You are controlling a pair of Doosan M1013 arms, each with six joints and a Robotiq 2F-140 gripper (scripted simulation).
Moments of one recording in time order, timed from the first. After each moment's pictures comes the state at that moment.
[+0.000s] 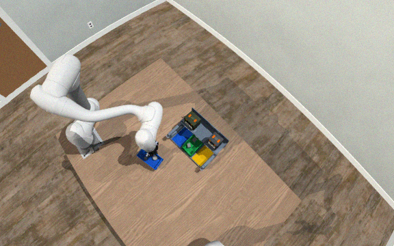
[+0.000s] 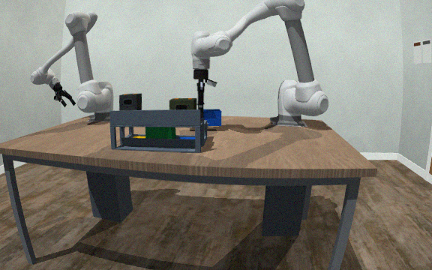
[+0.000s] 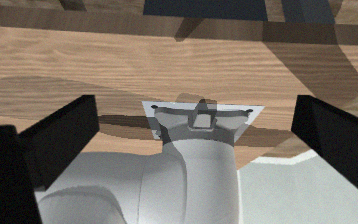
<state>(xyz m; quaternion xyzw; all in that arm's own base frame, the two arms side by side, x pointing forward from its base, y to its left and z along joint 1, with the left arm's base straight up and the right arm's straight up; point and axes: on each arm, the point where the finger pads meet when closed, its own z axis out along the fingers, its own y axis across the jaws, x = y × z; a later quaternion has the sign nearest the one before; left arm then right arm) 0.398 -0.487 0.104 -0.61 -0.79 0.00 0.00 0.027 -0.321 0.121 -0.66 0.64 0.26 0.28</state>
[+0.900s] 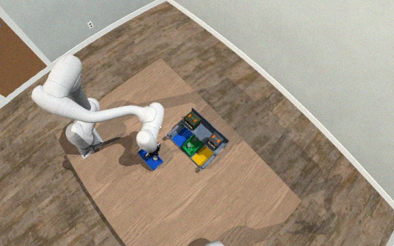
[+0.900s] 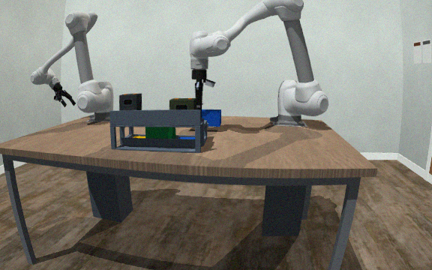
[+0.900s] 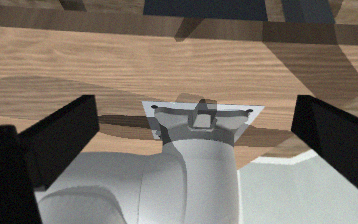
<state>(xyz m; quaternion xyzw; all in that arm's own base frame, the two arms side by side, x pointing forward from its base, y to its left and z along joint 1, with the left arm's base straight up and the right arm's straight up) 0.400 -0.495 0.104 -0.69 -0.73 0.00 0.00 0.027 -0.321 0.121 -0.66 0.64 0.26 0.28</state>
